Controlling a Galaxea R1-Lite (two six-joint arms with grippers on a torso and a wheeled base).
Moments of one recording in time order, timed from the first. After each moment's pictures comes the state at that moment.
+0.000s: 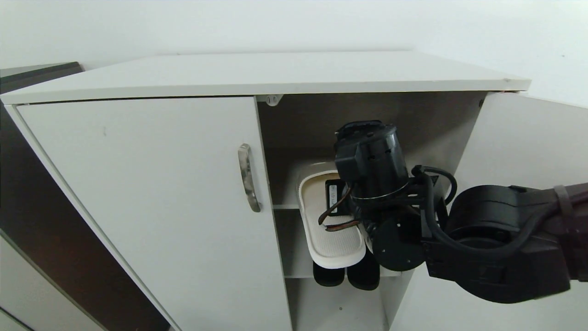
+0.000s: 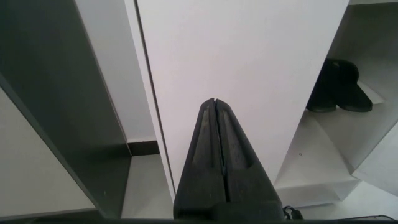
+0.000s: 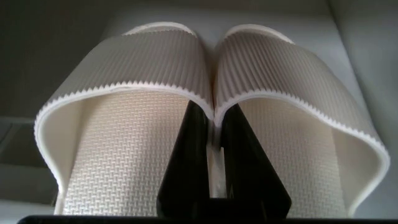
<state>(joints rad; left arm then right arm) 0.00 0.00 0.00 0.00 -0.05 0.03 0.96 1.87 -1.32 -0.20 -0.84 0.29</state>
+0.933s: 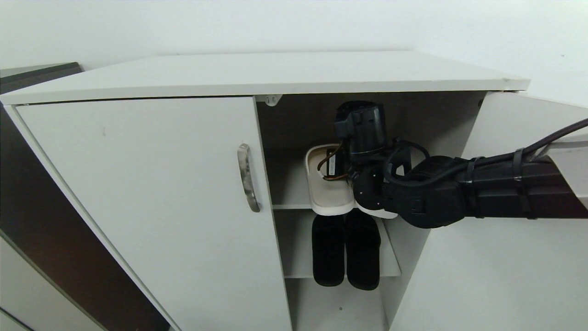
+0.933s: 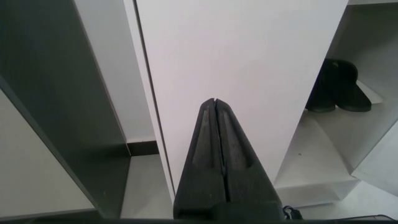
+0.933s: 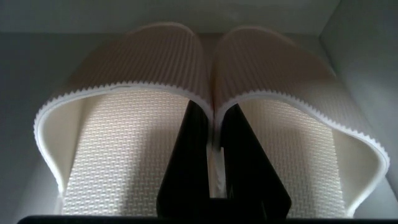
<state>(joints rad) 0.00 0.00 0.00 0.00 -0.06 0.02 0.80 2.07 -1.60 -0.23 -0.76 0.22</state>
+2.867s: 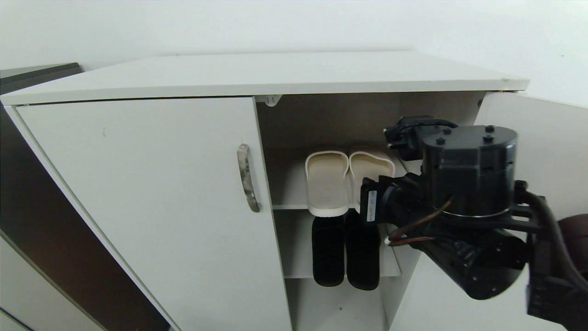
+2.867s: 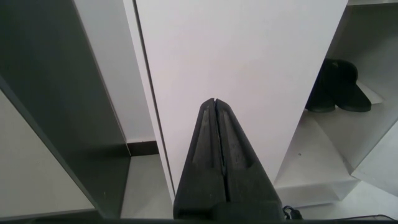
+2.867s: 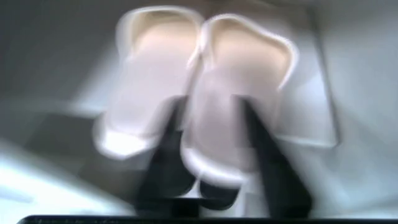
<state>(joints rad) 0.00 0.00 0.00 0.00 -0.06 0.02 0.96 1.66 -1.01 -0.44 -0.71 0.19</state>
